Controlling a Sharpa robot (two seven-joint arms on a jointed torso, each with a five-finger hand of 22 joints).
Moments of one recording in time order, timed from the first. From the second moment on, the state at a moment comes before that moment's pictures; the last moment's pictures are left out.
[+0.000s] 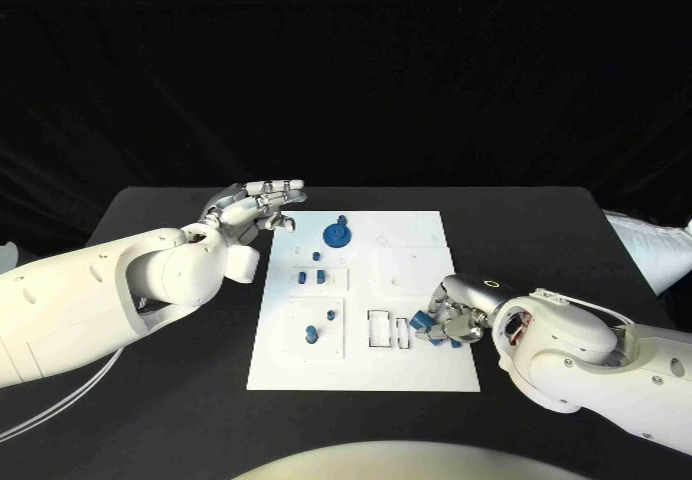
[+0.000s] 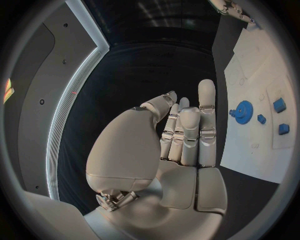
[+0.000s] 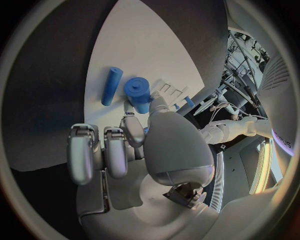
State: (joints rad) left arm 1.18 -0.87 -0.04 1.54 0.12 -0.24 0.34; left_hand 1.39 -0.12 0.44 -0.06 0.14 0.99 0.19 0.12 0.07 1.08 0.12 0.25 0.09 1.28 0.02 1.17 0.67 0.16 1.24 0.11 0.64 0.74; right arm 0.94 -1.05 -0.01 1.92 -1.61 -0.24 -0.58; right_hand 1.34 -0.04 -0.10 0.21 0.29 1.11 0.08 0.21 0.18 1.45 0.01 1.19 1.13 1.47 -0.08 1.53 1.31 0.05 1.47 0.03 1.47 1.31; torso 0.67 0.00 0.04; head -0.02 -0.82
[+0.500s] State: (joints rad) left arm 1.18 -0.87 -0.04 1.54 0.12 -0.24 0.34; left_hand 1.39 -0.12 0.44 -0.06 0.14 0.99 0.19 0.13 0.07 1.08 0.11 0.25 0.08 1.28 0.02 1.17 0.67 0.16 1.25 0.11 0.64 0.74; right arm 0.94 -1.07 0.00 1.98 -1.48 -0.42 -0.59; right_hand 1.34 -0.05 -0.06 0.21 0.36 1.11 0.08 0.21 0.18 1.45 0.01 1.19 1.10 1.47 -0.08 1.53 1.31 0.05 1.47 0.03 1.47 1.31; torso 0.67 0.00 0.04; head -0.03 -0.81
